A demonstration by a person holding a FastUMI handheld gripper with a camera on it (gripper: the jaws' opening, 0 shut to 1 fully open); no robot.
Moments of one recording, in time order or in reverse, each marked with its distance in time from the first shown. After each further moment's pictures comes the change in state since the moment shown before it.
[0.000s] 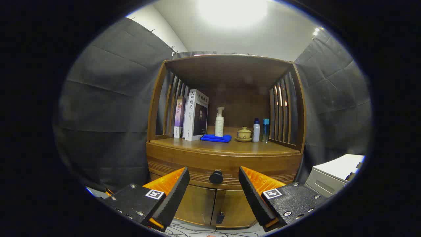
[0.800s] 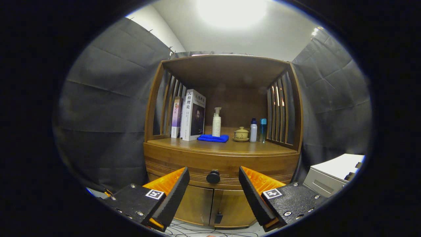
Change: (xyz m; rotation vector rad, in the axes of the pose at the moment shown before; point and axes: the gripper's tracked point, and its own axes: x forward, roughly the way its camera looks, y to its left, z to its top) arm -0.001 -0.007 -0.001 0.001 0.004 -0.024
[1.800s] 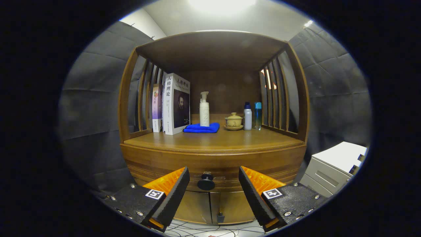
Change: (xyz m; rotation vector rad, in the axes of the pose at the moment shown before) arm 0.078 -0.016 -0.030 0.082 0.167 -0.096
